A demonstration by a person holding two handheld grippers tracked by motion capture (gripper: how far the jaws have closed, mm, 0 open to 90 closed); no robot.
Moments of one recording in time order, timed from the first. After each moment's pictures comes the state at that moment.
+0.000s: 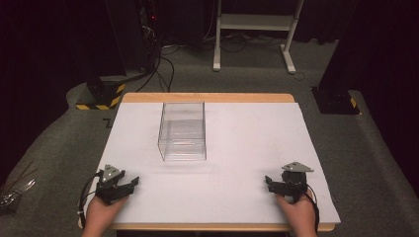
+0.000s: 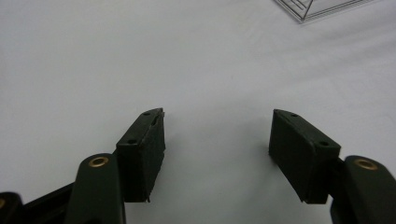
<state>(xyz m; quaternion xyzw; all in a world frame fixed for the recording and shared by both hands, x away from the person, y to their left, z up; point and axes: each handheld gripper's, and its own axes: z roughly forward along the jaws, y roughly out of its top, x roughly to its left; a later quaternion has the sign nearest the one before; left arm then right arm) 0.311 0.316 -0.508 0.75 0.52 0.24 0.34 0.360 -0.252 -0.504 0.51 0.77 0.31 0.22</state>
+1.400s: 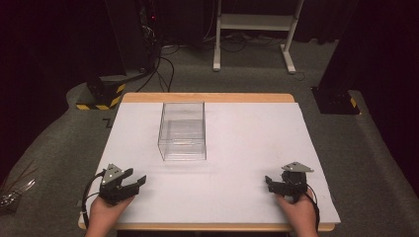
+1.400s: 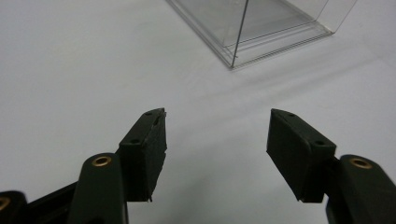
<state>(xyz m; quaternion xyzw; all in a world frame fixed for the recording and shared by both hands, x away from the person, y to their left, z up) 0.300 0.292 -0.483 0.74 0.49 0.23 0.41 0.359 -0.252 -0.504 0.50 0.77 0.31 0.22</state>
